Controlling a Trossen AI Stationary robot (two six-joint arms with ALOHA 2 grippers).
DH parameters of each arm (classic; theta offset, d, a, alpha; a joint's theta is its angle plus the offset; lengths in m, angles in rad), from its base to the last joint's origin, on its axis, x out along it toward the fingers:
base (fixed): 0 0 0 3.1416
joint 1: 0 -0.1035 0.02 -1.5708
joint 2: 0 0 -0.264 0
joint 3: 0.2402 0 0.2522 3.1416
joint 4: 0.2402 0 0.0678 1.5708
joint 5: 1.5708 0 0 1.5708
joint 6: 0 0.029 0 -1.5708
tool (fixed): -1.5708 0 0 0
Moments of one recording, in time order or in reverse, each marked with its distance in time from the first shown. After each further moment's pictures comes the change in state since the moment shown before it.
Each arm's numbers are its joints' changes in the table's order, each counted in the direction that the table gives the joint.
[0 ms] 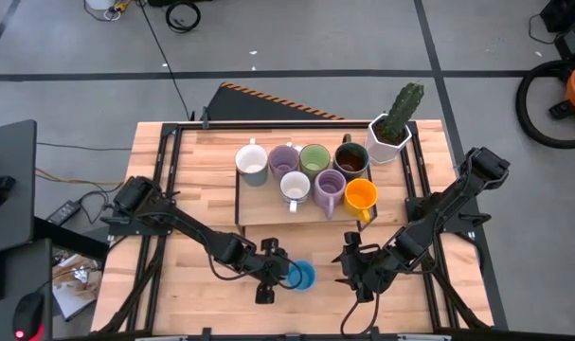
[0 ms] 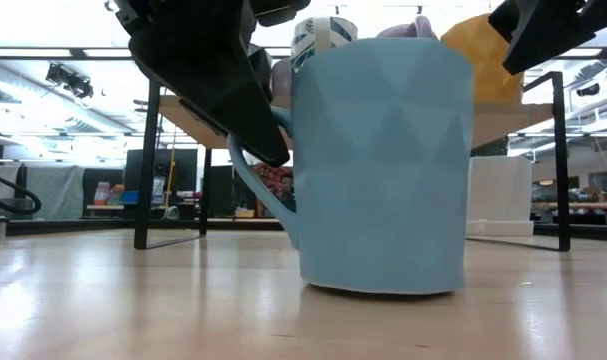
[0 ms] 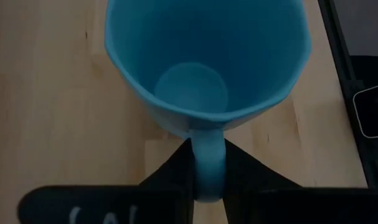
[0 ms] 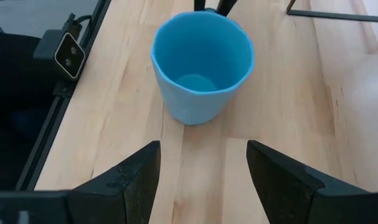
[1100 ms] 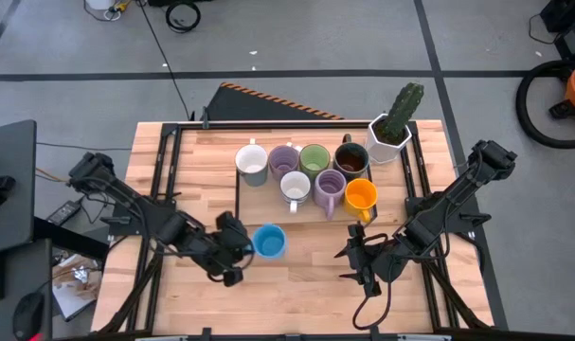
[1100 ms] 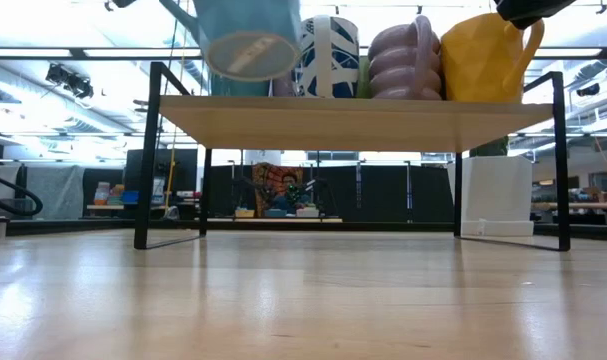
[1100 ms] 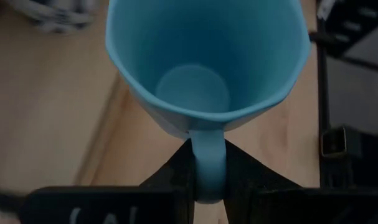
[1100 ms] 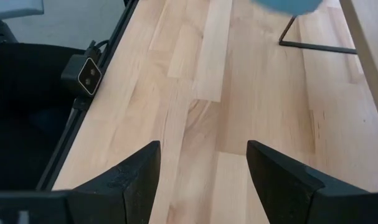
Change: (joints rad) left arm 0.102 0.460 0.000 0.450 0.316 -0.298; right arm 0.014 0.123 0.015 0.051 0.027 -0.080
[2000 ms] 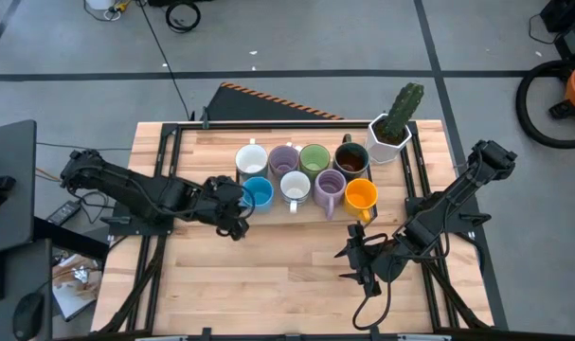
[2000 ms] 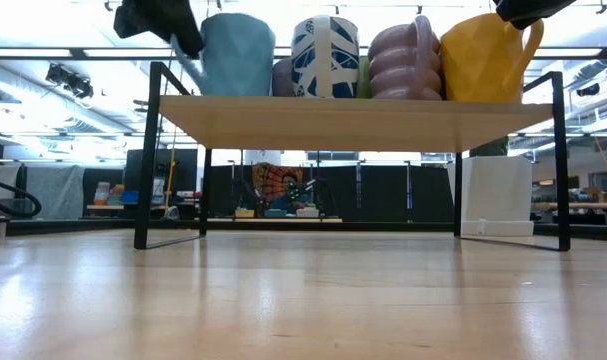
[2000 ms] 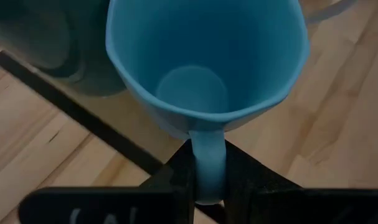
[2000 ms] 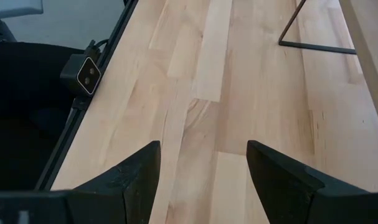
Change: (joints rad) left arm -0.259 0.102 0.001 0.249 0.023 -0.141; right arm 0.002 0.000 0.000 0.001 0.000 -0.006
